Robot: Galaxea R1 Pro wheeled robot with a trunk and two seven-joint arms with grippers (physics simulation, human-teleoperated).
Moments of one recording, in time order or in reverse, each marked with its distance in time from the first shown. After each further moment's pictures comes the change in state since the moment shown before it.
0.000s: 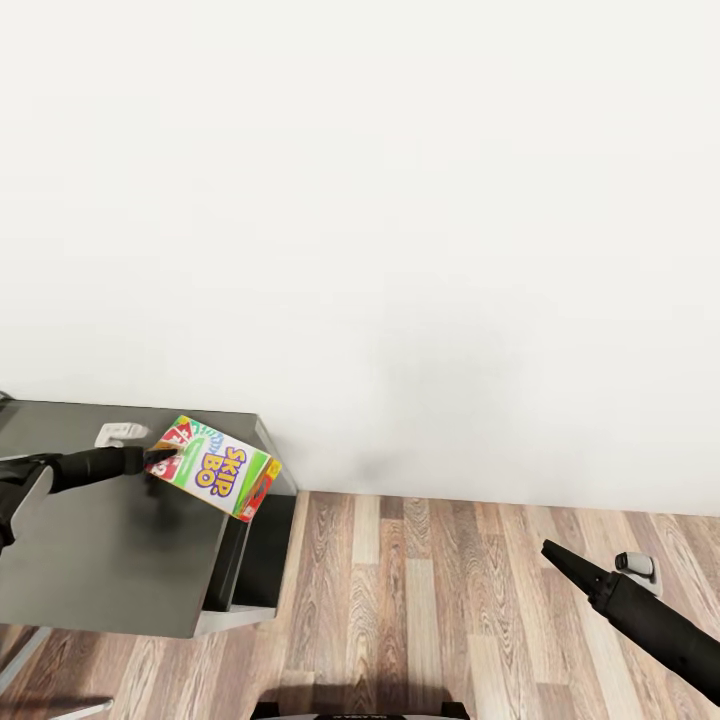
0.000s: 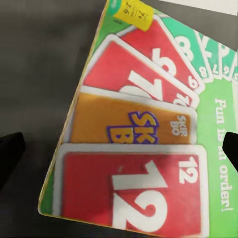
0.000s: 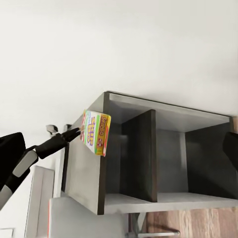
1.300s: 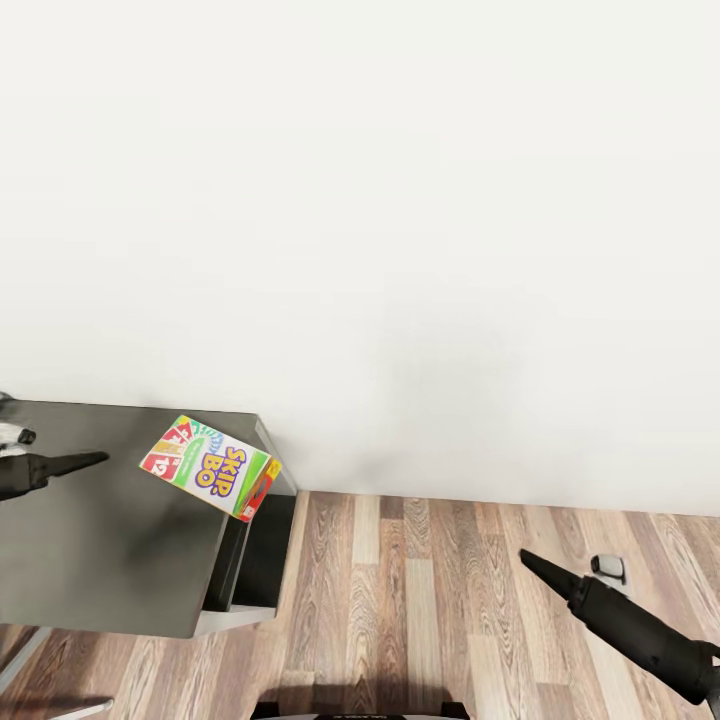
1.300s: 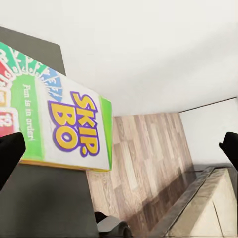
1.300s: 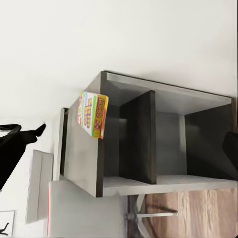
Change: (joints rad) left arm 0.162 0.190 0.242 -0.174 0.018 0.272 -0.794; right arm -0.002 0.006 0.077 0.010 0.042 -0.008 -0.014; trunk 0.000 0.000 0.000
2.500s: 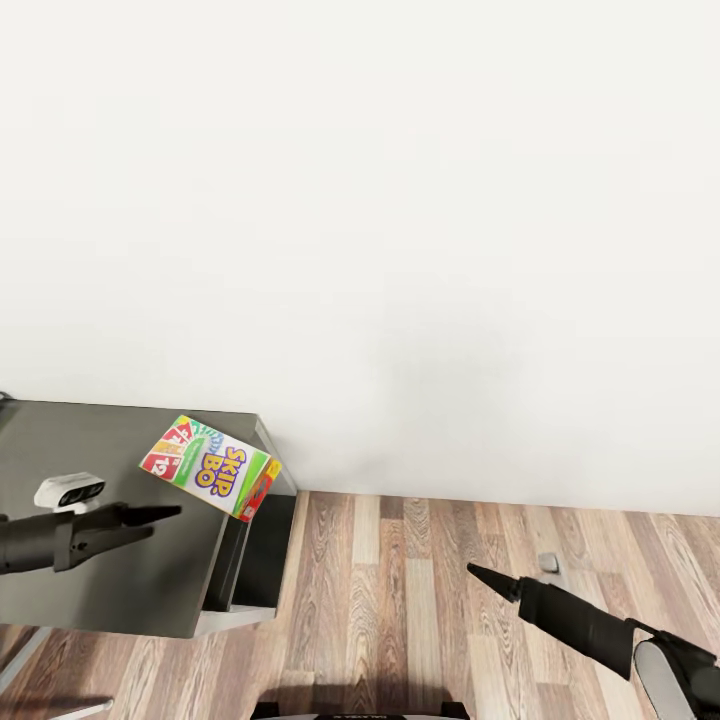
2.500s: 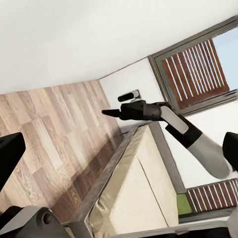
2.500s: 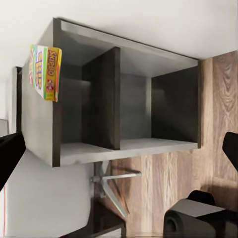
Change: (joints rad) left arm 0.391 -0.153 -0.039 -0.644 0.241 0.177 0.000; right arm -0.059 0.015 0.178 0.055 0.150 -0.041 -0.151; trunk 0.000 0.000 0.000
